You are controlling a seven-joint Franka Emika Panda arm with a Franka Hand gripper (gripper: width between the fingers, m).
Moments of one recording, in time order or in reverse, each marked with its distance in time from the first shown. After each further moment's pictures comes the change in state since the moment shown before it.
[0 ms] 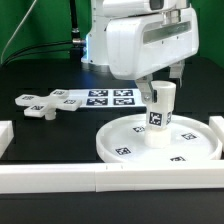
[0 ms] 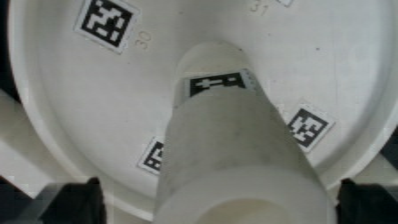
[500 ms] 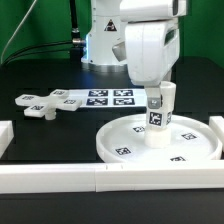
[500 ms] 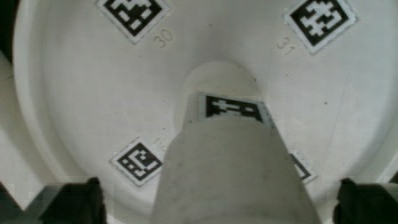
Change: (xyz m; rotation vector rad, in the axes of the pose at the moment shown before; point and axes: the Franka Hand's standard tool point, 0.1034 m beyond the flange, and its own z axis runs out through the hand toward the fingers) arm -0.006 -0.001 0.007 -0.002 -0.038 -0.335
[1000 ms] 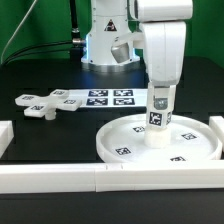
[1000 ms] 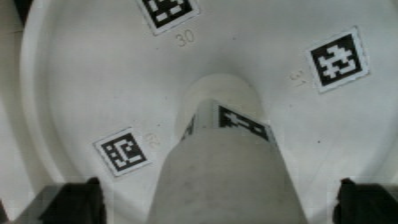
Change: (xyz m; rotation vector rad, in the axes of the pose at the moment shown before) arm -0.002 -0.001 0.001 -0.006 -0.032 -0.265
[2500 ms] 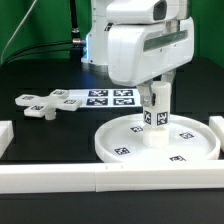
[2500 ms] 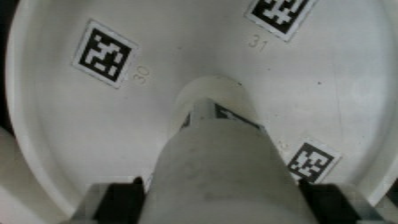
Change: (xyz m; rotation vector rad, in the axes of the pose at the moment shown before) arm -0.002 -0.004 0.001 0.023 -0.011 0.654
